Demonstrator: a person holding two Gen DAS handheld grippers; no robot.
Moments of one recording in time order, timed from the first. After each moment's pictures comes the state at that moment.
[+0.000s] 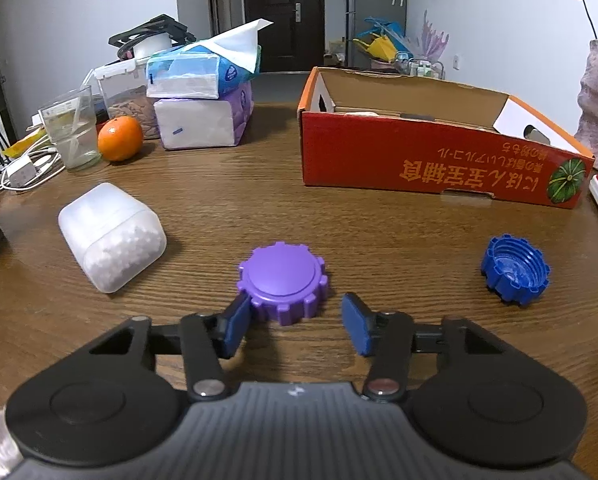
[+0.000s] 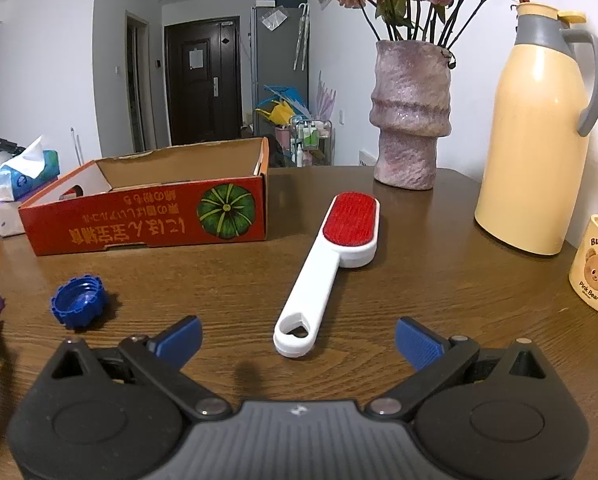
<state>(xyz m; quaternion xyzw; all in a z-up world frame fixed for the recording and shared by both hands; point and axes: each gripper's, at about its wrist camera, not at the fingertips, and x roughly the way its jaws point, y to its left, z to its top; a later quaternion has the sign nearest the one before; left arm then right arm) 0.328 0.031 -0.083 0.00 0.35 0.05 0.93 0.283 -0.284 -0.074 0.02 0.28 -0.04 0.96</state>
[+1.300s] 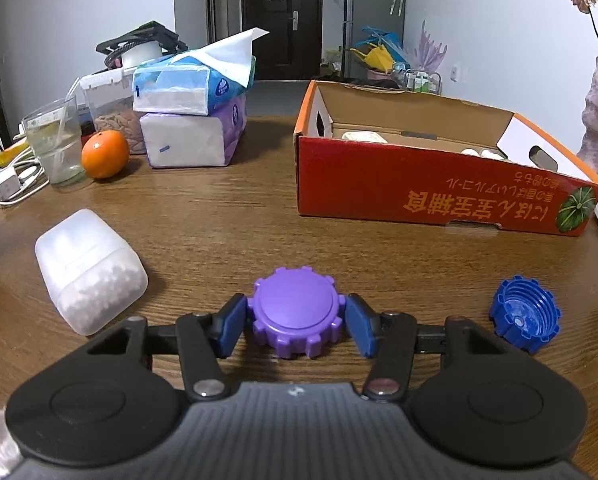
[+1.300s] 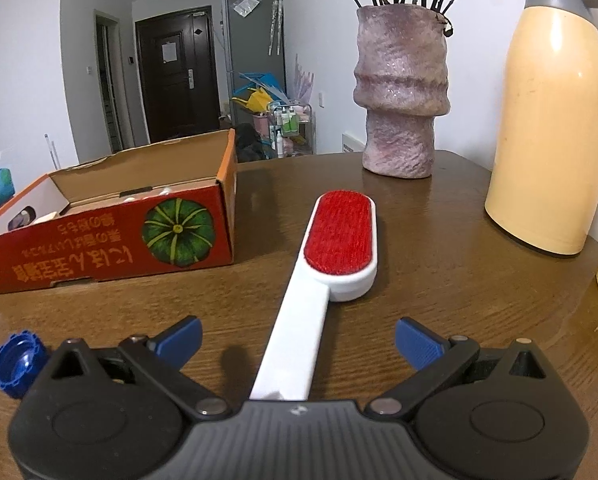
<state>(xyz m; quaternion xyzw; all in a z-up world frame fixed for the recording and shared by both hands) 0.358 0.035 -0.082 -0.01 0.34 0.05 0.94 0.358 -0.302 -0.087 0.06 0.30 -0.07 0.95</state>
